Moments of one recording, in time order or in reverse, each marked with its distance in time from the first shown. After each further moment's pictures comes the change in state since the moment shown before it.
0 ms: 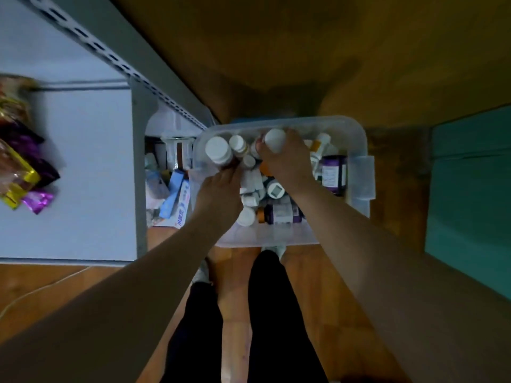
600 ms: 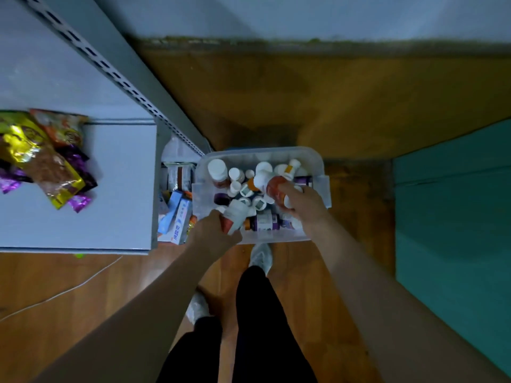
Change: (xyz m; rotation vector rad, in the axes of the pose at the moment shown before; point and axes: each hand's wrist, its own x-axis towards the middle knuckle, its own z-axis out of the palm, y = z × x) left_hand -0.095 0.042 -0.060 -0.498 -0.129 -0.386; right_hand -0.087 -0.011 -0.100 0.501 -0.165 0.478
